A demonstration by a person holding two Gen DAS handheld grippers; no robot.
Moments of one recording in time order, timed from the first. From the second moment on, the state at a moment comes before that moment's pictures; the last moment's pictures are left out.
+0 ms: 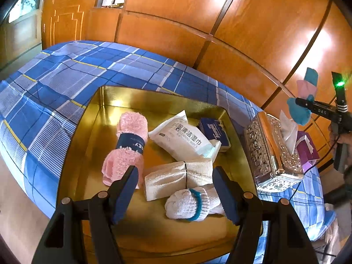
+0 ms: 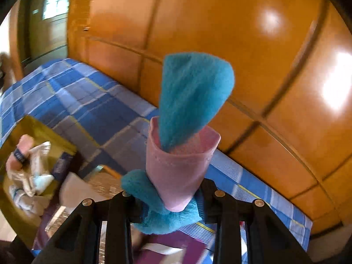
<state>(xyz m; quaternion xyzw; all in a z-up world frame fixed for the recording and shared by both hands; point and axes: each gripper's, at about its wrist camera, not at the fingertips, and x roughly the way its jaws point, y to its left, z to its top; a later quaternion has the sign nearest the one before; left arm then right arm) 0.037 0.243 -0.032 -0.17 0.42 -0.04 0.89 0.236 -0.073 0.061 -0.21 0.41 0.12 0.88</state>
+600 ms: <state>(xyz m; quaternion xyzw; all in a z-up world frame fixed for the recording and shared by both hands) 0.013 0.268 -0.021 -0.16 0.41 0.03 0.90 0.144 0.058 0.021 -0.13 0.43 0.38 0.81</state>
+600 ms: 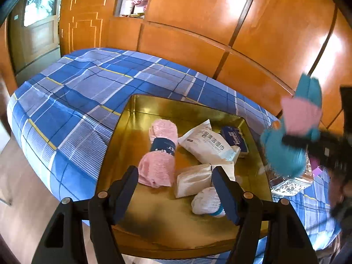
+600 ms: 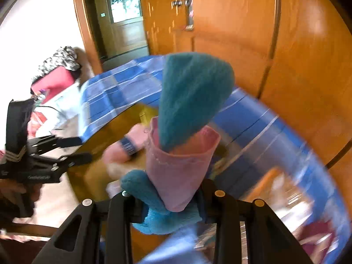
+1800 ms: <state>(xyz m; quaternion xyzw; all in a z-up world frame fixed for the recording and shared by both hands) 0.014 0.228 -0.011 -0.12 0.40 0.02 0.91 0.061 0.018 0.011 -0.04 0.41 0.35 0.84</state>
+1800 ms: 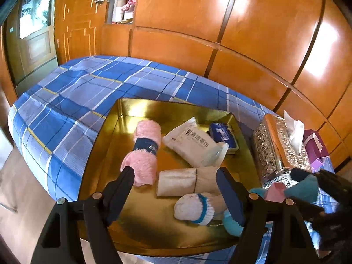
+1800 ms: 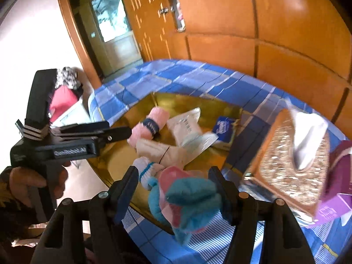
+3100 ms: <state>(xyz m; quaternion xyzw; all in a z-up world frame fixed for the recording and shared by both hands) 0.052 -0.005 0.072 0.08 0.33 -0.20 0.92 -0.004 -0.294 -0.047 0.19 0.44 0.00 0.88</state>
